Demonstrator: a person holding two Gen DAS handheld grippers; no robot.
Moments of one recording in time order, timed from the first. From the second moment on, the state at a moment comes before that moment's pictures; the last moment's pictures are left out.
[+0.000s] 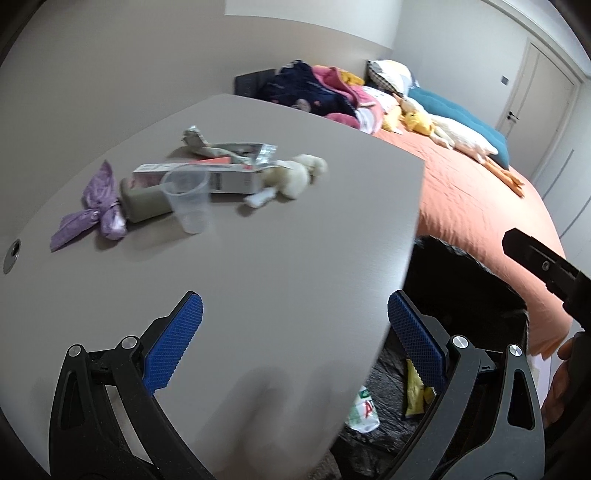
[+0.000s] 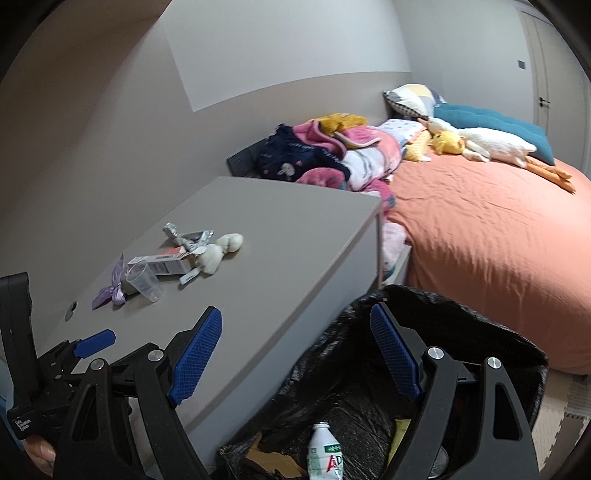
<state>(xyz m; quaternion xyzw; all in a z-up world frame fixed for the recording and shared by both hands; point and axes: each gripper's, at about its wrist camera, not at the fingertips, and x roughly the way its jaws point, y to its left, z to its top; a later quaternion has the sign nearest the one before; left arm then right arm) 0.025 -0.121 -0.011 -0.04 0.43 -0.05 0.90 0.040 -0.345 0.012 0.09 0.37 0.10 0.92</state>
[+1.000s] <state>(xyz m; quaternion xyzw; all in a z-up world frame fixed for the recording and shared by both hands) 0.108 -0.048 -0.049 -0.08 0.45 0.03 0.89 0.153 -0.266 -0.029 0.12 0.42 0.16 0.89</state>
